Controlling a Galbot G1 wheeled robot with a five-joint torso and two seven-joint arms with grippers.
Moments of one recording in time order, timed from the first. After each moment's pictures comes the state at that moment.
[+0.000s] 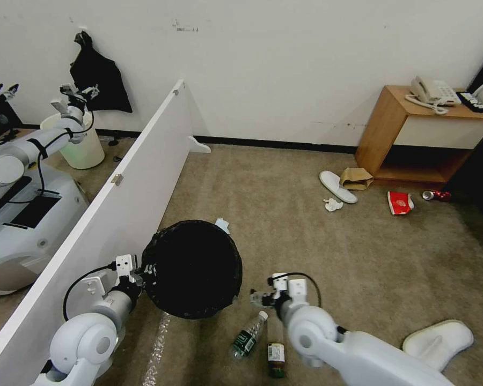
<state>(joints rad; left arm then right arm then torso) 1.45 -1.09 -0.56 -2.09 -0.85 0.49 -0.28 -0.79 0.99 -0.53 1.81 1.30 -0.34 0.91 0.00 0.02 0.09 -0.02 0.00</state>
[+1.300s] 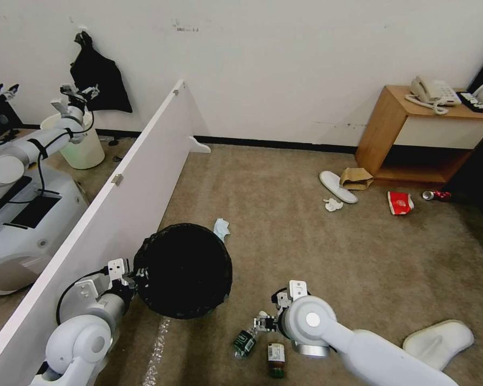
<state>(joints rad) 1.45 -1.09 -0.58 -2.02 -0.86 0.47 -0.27 -0.86 0.92 -0.38 1.97 1.81 -0.55 1.25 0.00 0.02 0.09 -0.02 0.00</state>
